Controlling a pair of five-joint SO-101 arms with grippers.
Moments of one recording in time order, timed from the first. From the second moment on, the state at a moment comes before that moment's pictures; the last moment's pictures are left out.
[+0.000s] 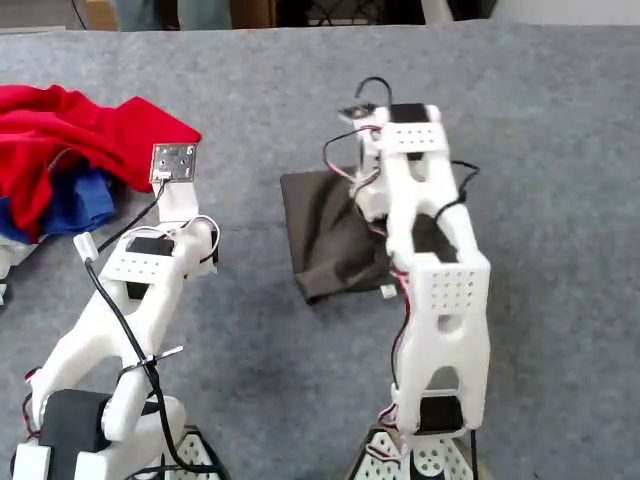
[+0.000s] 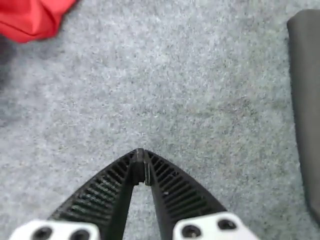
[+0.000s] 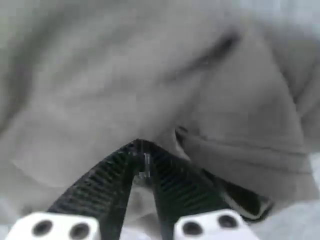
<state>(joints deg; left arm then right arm) 0.7 -18.8 53.9 32.0 5.5 -2.6 47.7 -35.3 98.5 18.4</state>
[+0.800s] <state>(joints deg) 0.7 -18.8 53.9 32.0 5.5 18.3 17.9 2.6 89.4 29.5</state>
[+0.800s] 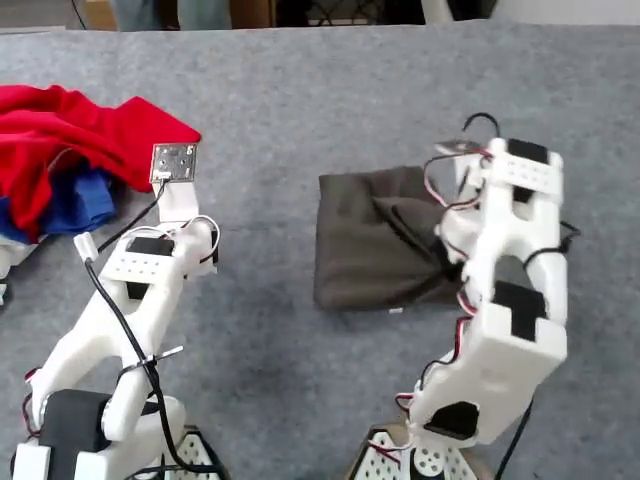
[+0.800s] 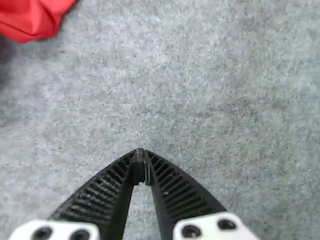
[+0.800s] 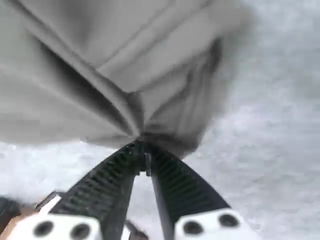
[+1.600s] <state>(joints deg) 30.4 4.0 11.7 36.8 16.9 21.4 15.5 -31.5 100.4 29.4</state>
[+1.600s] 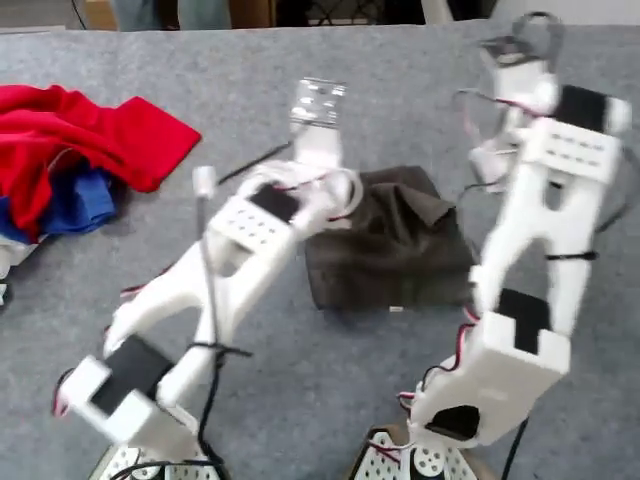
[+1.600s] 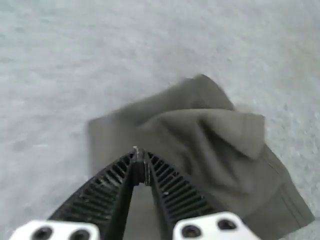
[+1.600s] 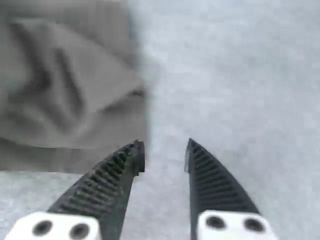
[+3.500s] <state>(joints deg) 15.2 31.6 -8.1 42.2 14.2 10.7 46.5 -63.1 94.0 37.7</state>
